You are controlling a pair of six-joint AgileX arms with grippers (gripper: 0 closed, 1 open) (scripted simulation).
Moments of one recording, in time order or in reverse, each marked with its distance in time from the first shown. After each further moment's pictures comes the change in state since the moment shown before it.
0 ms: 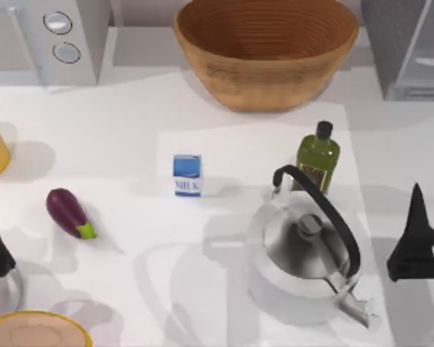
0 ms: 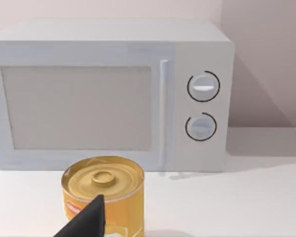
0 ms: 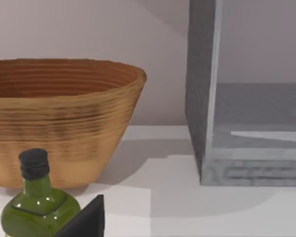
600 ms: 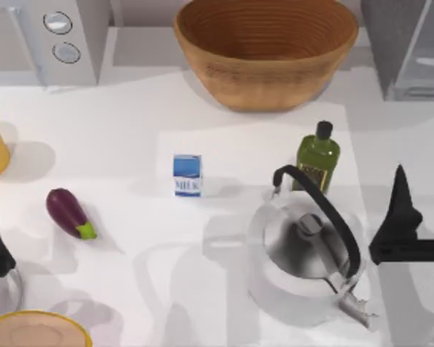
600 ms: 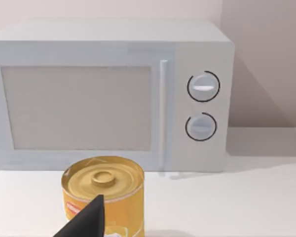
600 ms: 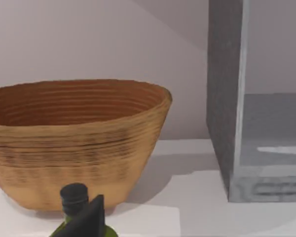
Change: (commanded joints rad) left arm 0.000 0.000 0.000 0.000 0.000 0.000; right arm 0.031 0.101 0.091 0.028 0.009 0.032
